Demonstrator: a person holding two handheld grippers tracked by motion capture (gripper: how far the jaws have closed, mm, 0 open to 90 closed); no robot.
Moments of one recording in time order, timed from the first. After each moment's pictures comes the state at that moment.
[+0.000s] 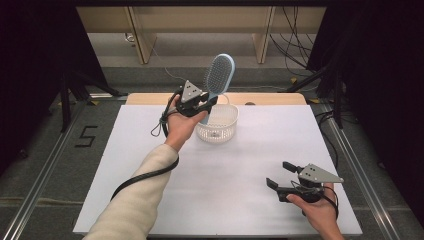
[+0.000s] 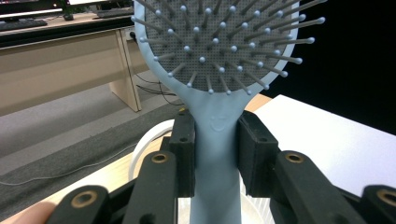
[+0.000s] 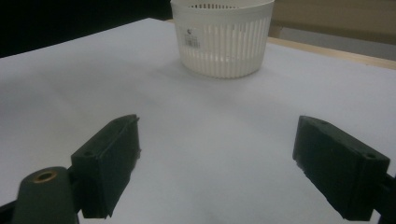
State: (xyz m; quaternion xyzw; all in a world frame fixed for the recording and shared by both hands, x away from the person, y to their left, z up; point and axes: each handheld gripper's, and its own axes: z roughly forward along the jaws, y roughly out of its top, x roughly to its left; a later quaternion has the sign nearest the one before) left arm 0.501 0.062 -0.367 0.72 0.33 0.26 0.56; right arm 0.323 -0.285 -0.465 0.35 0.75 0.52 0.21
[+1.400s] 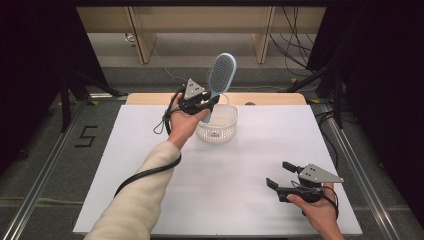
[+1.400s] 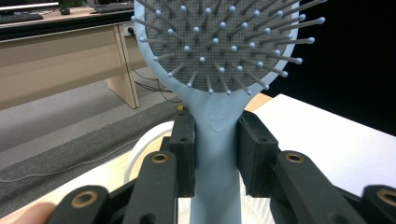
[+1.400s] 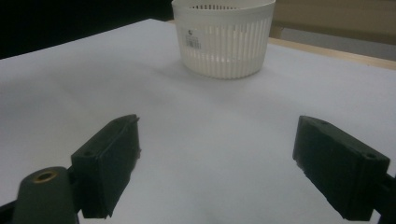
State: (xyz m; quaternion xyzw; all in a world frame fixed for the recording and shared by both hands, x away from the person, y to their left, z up) left arm 0.510 0.056 -0.369 0.72 0.33 0.25 0.55; right arm 0.323 -0.285 -0.465 0.35 0.75 0.53 0.21
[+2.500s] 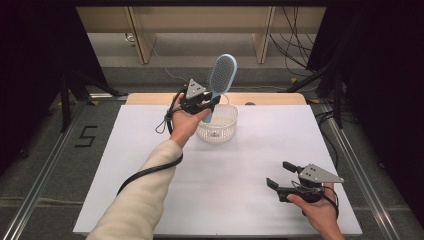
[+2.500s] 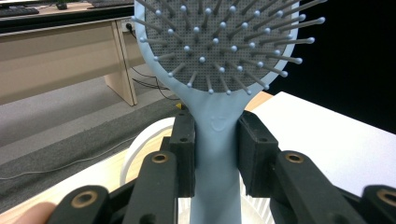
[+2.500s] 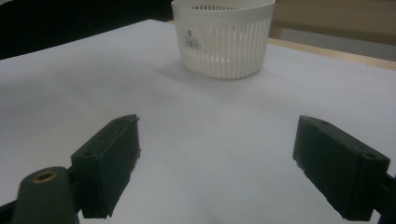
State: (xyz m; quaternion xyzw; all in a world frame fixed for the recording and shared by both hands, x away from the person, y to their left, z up) left arm 0.518 0.054 -0.376 0.72 0.34 0.25 0.56; right arm 0.322 -0.286 -0.465 0.35 0.75 0.52 0.21
